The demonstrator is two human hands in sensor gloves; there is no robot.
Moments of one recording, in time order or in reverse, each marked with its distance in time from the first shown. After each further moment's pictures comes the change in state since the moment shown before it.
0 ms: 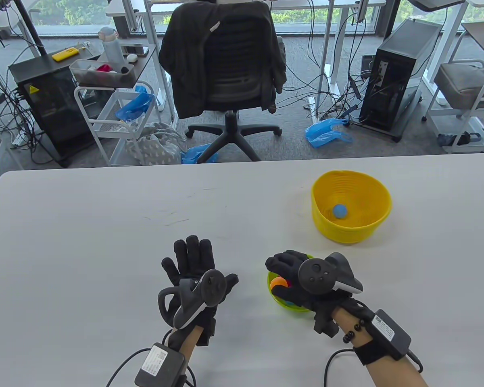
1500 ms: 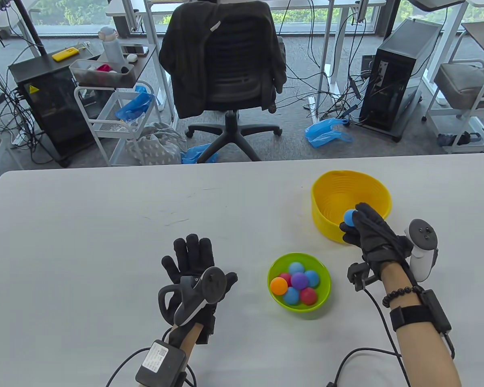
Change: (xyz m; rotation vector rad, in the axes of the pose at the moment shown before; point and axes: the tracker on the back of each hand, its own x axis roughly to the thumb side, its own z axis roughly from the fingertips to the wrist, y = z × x) left_hand -0.002 -0.005 -0.006 -0.020 0.007 -0.018; right_hand -0.183 -0.057 0.057 -0.540 0.538 -1.204
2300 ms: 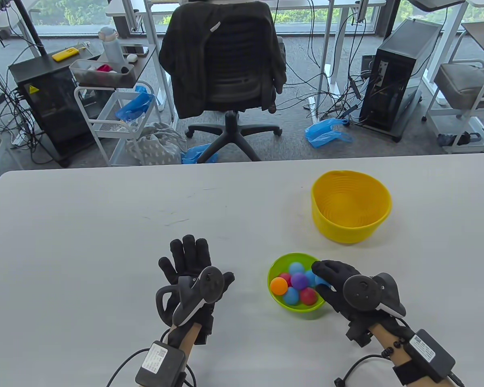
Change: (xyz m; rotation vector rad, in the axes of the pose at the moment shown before) left_hand -0.005 -0.001 0.000 -0.002 0.030 -0.007; right_hand -0.017 0.080 0.096 0.209 -0.549 1.108
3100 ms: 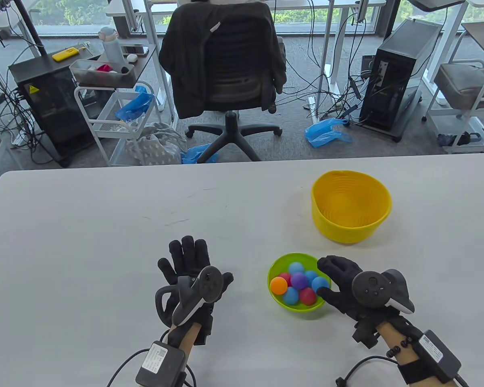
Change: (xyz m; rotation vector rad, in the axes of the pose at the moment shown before) left_hand -0.001 0.000 0.000 -0.011 0.010 -0.007; right_hand -0.005 0.006 0.000 0.114 -0.024 0.001
